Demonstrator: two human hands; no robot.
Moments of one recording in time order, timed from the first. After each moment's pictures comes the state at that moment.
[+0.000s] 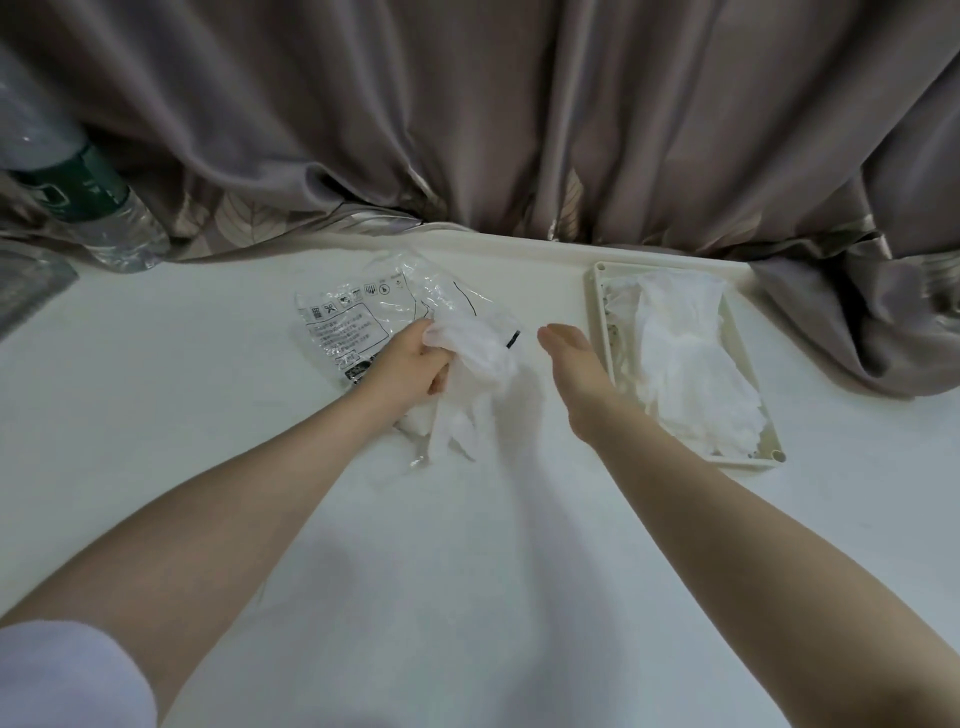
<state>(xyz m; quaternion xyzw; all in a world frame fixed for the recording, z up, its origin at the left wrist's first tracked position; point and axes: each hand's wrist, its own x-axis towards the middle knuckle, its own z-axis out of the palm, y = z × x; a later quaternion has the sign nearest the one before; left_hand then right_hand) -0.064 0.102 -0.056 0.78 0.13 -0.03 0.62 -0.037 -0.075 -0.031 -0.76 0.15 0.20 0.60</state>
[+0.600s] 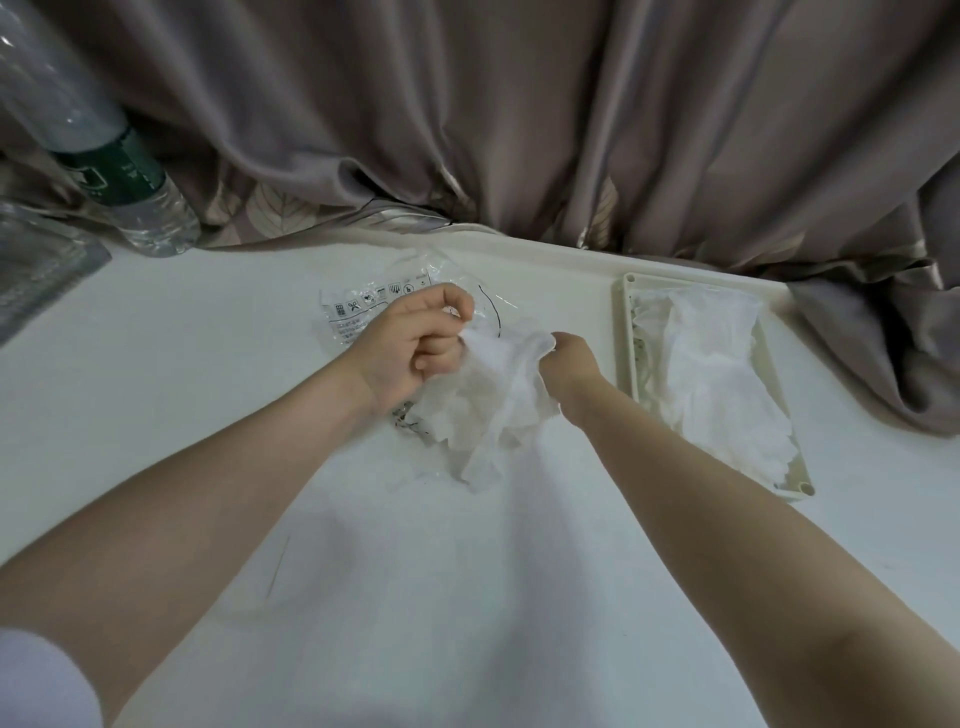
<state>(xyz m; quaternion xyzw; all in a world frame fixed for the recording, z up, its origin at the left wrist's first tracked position) -0.076 0.118 0.000 0.57 0.05 -0.10 0.81 -0.005 -0.045 -0.053 -0.85 0.10 0.21 0.47</state>
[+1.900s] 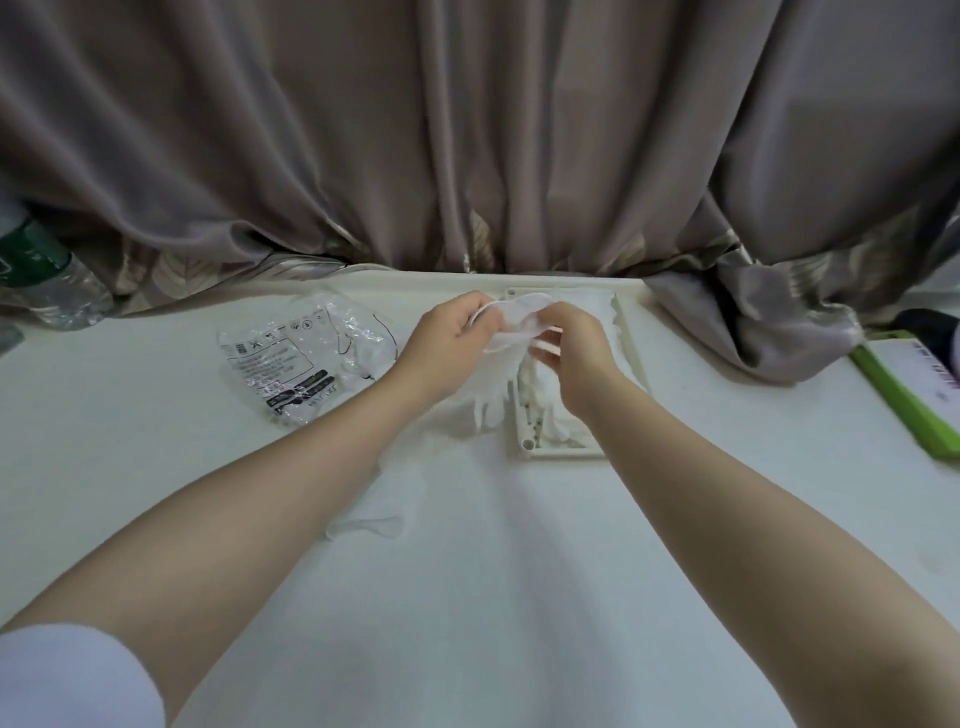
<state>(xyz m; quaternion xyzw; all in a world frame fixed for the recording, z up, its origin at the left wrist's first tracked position) -0.066 -0.037 0.028 0.84 -0.04 0.06 0.54 -0.041 -0.176 0.030 -0.65 0.12 0.08 0.74</state>
